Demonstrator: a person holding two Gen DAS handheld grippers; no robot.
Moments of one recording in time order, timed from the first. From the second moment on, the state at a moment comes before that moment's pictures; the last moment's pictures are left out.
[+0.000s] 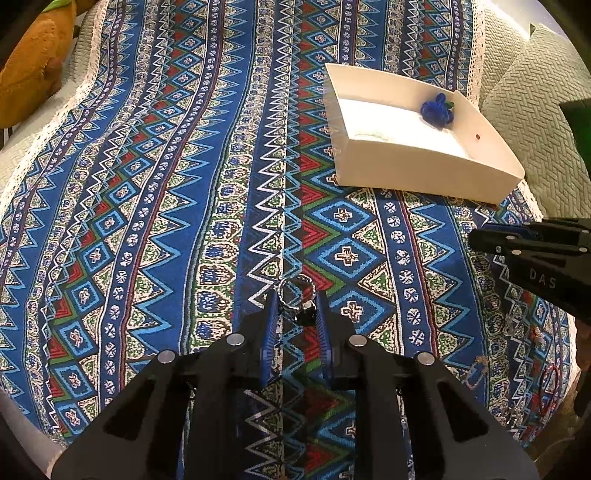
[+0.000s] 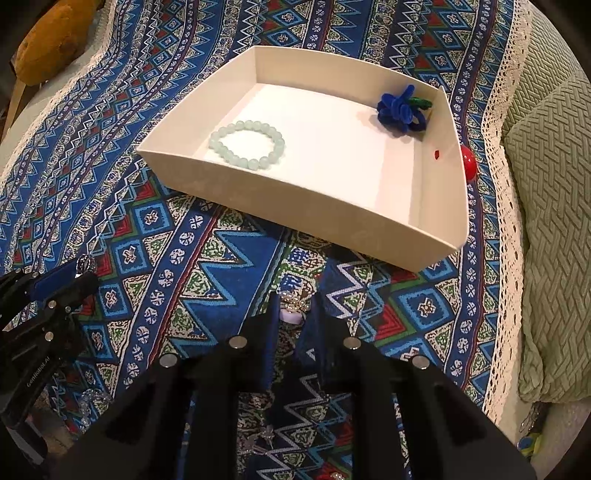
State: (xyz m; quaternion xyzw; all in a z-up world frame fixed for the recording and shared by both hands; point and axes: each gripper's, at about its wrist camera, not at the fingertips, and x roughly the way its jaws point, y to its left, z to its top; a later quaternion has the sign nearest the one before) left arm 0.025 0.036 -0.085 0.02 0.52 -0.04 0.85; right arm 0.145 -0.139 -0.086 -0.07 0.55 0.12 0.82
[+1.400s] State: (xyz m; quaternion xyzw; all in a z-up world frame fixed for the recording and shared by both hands) left arm 0.176 -0.042 -0.035 0.05 0.54 -0.13 0.83; right arm 0.229 -0.187 0.014 -0.05 0.50 0.12 0.85
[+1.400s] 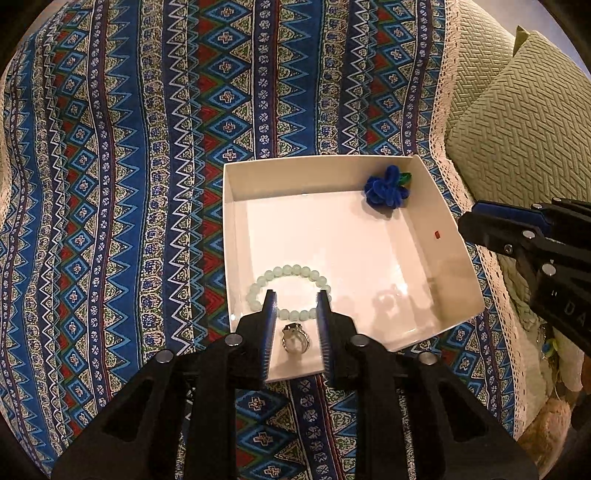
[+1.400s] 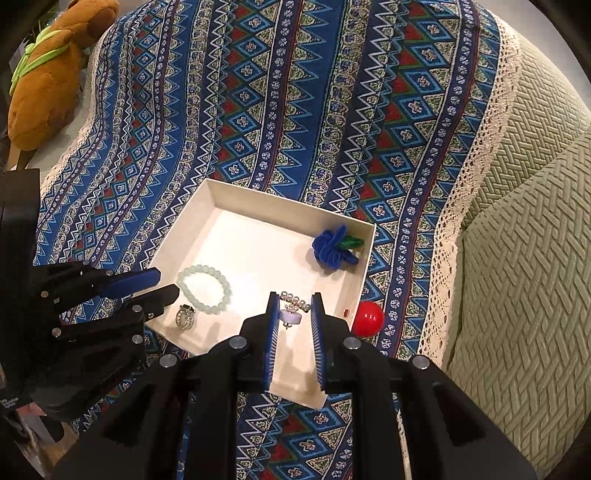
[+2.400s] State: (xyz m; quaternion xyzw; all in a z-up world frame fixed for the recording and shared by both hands) left arm -0.021 0.014 -0.046 0.10 0.53 -0.15 0.83; right arm 0.055 -0.191 -0.025 -0.07 0.52 0.14 0.84
